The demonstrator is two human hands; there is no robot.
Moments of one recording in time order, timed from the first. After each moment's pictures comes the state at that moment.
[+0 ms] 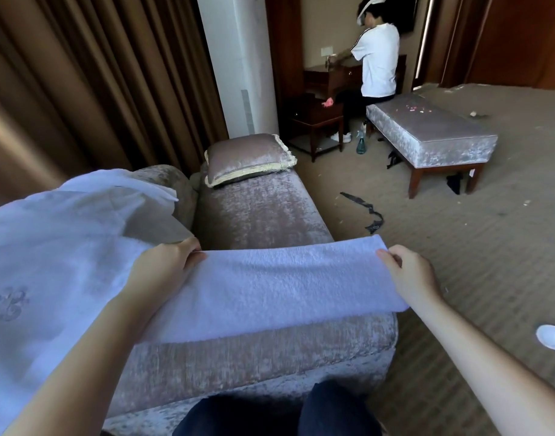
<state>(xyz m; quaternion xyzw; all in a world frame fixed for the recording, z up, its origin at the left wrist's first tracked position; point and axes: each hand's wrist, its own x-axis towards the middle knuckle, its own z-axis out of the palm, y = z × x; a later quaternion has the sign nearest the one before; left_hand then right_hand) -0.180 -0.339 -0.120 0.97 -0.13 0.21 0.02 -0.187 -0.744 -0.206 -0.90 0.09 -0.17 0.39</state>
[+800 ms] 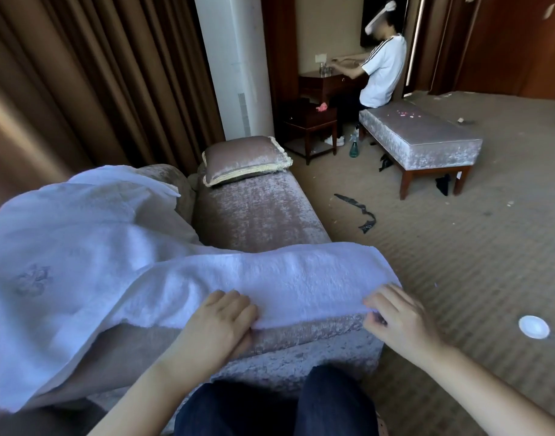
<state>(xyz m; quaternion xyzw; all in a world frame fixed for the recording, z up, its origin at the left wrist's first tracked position) -0.294 -0.385 -0.167 0.86 -0.43 0.26 -0.02 -0.290 -0.722 -0.235 -0.87 -0.25 -0.40 0.16</state>
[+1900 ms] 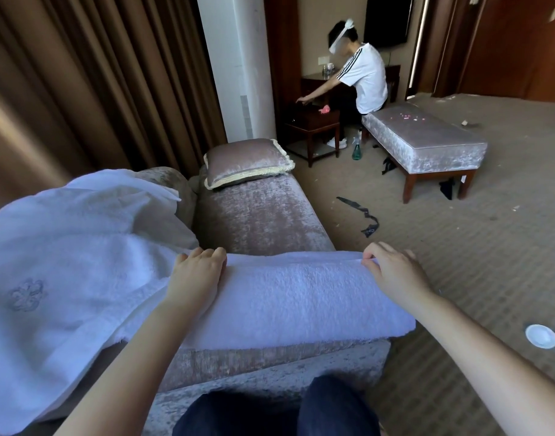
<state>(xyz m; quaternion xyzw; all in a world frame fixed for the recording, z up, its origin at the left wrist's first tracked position) -0.201 -0.372 -0.148 0.97 -0.13 0.18 -0.06 -0.211 -0.730 -0.187 -0.97 -0.06 -0.16 0.17</state>
